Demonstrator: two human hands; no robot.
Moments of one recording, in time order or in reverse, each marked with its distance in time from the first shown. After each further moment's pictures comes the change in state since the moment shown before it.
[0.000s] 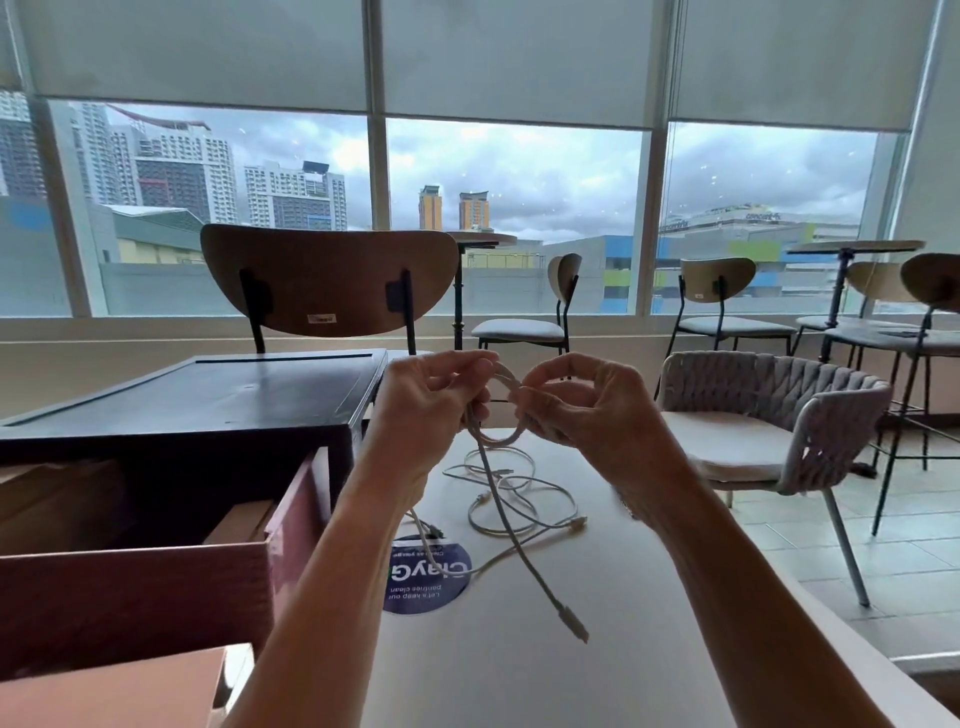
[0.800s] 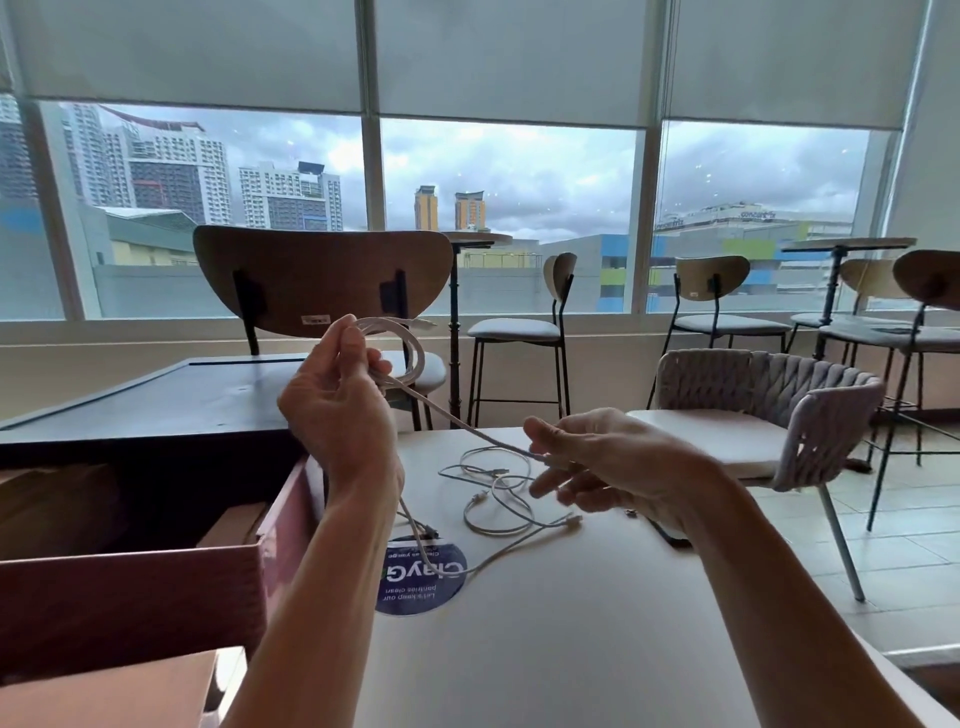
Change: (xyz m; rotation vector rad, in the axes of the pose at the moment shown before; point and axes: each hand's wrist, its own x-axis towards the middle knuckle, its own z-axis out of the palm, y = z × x) left_hand 0.018 -0.016 -0.010 -0.356 0.724 0.261; right_hand -0.011 0.000 -0.022 -0.160 -0.242 0.524
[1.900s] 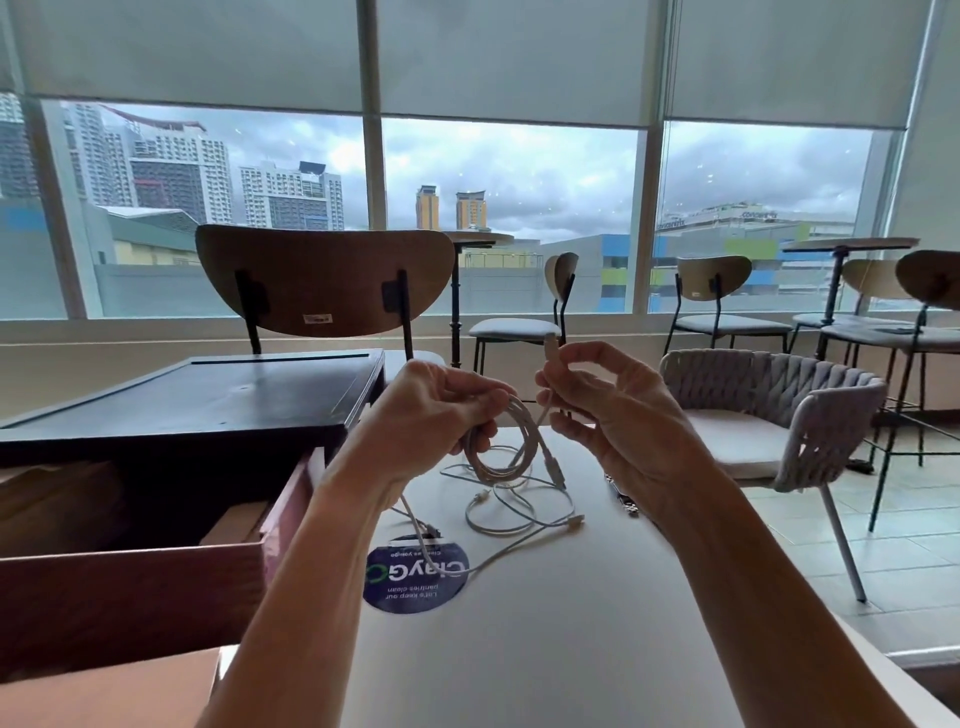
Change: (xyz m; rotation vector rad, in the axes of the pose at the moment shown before) left_hand -0.015 0.035 -0.001 0.547 -1.019 -0.339; right_hand 0.003 -0.012 0.007 0.527 0.176 -0.401
